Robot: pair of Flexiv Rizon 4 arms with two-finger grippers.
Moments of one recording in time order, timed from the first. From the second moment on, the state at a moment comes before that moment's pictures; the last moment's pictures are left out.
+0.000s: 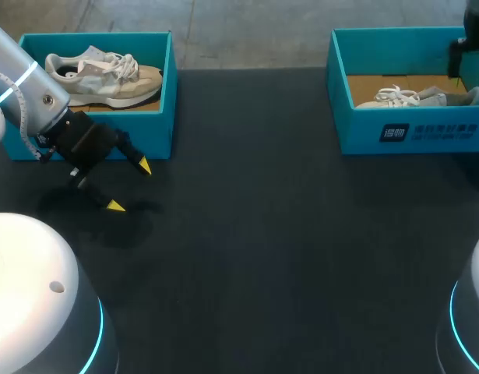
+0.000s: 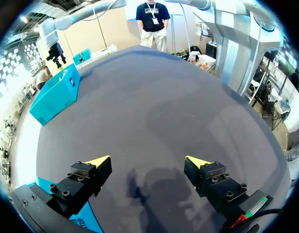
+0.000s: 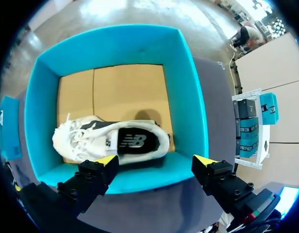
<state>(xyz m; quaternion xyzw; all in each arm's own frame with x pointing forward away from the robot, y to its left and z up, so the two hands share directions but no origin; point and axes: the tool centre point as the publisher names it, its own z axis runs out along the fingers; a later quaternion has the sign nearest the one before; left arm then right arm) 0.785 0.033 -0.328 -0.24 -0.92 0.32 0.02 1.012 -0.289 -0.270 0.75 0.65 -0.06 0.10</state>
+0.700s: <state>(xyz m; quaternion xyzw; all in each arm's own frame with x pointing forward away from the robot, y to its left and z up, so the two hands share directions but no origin) 0.785 0.033 -0.328 -0.24 -0.92 0.32 0.02 0.957 -0.243 -0.230 0.76 0.65 -0.03 0.07</state>
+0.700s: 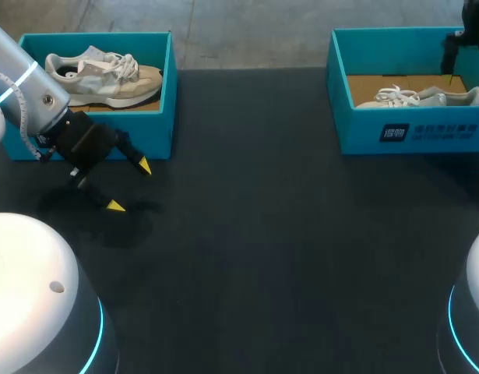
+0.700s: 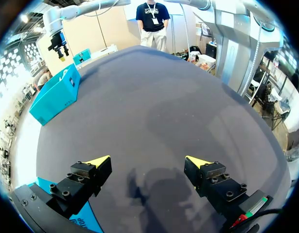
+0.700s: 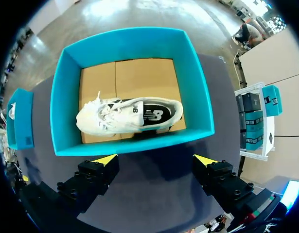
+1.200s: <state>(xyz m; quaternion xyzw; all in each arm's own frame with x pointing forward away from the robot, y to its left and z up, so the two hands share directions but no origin) 0.785 0.033 -0.328 -0.24 -0.92 0.32 0.02 0.925 -0.233 -0.225 0.76 0.64 -0.03 0.07</state>
